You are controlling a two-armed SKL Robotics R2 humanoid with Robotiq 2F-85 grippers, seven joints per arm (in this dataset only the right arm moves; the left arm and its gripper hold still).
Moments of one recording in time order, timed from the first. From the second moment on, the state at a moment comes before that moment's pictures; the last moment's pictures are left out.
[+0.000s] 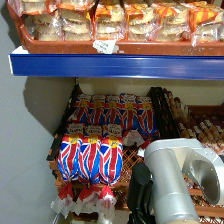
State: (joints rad) right arm -1.35 -0.78 1.28 -2.21 -1.48 1.44 -0.16; left arm 0.08 0.22 -0.35 -0.32 0.27 0.20 -0.01
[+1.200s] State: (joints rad) right arm -1.32 -0.77 1.12 -2.22 -1.46 1.48 -0.18; left arm 0.08 0.22 -0.35 -0.32 0.27 0.20 -0.01
